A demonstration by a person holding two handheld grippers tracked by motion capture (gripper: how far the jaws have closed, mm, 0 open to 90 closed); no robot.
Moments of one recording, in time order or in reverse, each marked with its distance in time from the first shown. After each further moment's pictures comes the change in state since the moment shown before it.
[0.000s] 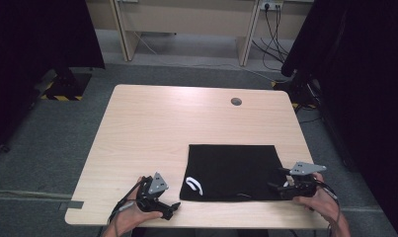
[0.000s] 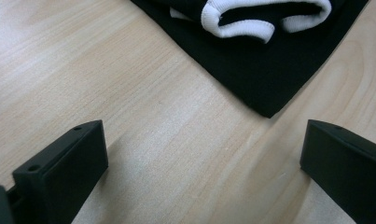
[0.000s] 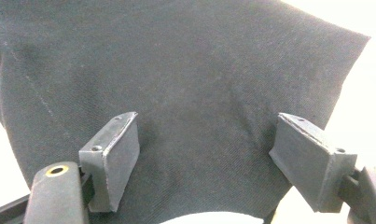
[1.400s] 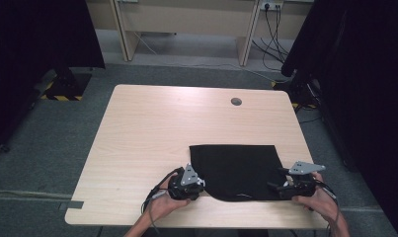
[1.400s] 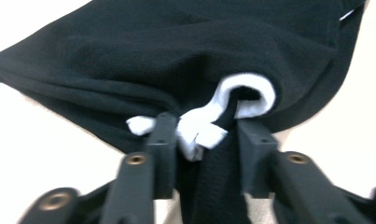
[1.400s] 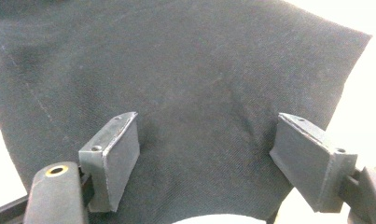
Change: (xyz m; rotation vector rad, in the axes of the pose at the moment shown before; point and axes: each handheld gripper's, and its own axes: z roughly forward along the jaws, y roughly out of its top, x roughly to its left) left arm -0.029 0.058 0.055 -0.089 -0.065 0.103; right arm 0.001 0.002 0.001 0.006 -0.012 0.012
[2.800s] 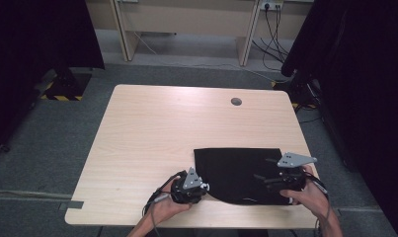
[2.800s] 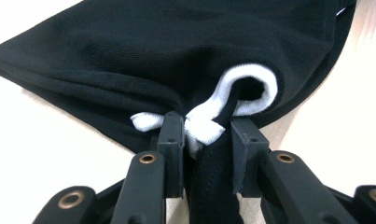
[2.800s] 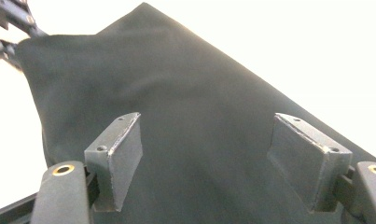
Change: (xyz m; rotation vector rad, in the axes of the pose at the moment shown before) left arm -0.011 0.000 0.000 0.000 -0.035 -0.004; right arm 0.042 0.067 -0.007 -0.076 0.025 -0.053
